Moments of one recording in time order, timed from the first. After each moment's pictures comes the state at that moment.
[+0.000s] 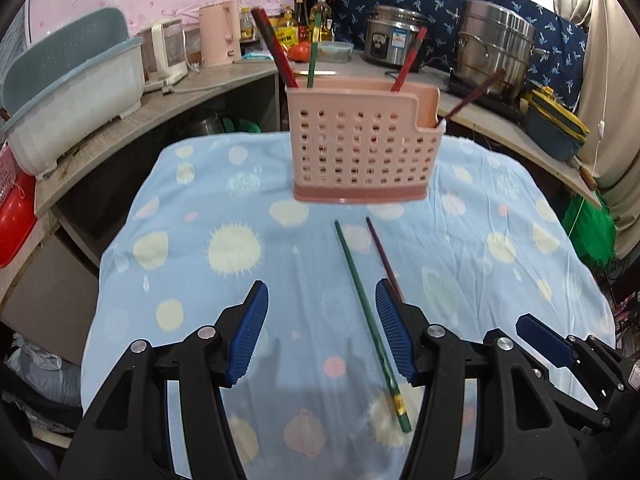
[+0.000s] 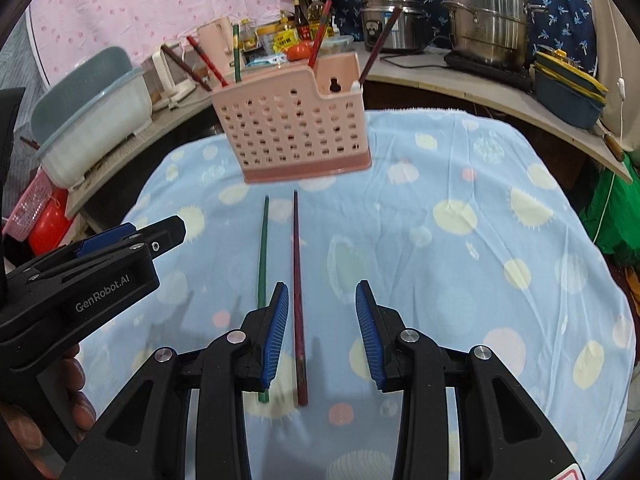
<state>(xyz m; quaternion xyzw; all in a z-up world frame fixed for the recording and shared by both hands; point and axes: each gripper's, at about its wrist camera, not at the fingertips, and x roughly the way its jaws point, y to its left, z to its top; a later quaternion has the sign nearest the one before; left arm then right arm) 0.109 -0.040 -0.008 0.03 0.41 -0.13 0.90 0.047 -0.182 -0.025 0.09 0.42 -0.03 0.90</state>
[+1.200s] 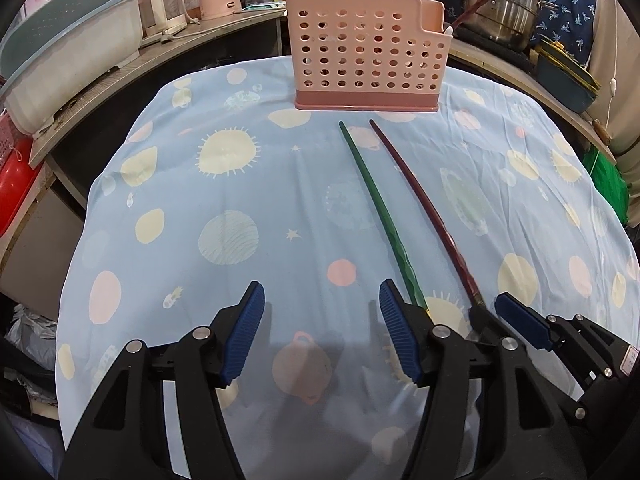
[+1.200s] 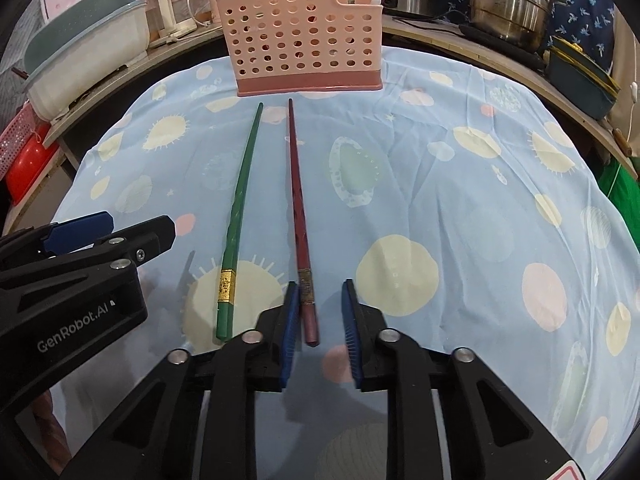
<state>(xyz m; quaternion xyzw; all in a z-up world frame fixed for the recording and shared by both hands) 0.081 -0.041 -0.068 0.05 0.47 -0.11 0.88 0.037 -0.162 -0.095 0.03 0.47 -0.04 0.88</state>
